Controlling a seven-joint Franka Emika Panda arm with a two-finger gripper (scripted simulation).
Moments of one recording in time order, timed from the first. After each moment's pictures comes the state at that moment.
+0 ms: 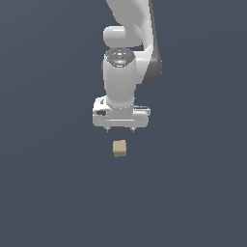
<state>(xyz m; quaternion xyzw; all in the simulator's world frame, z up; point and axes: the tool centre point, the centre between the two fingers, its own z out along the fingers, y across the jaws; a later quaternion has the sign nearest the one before) 0.005 -0.011 0.192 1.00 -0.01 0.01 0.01</state>
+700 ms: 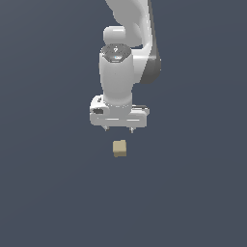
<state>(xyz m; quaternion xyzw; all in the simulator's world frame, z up) 0.012 -0.017 0.201 1.00 -0.03 0.02 0.00</state>
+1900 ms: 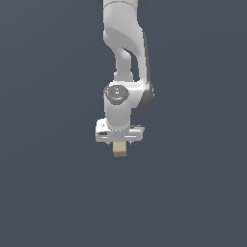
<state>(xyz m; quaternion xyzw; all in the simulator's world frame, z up) 0.008 -0.019 0.091 1.00 0.02 0.00 0.00</state>
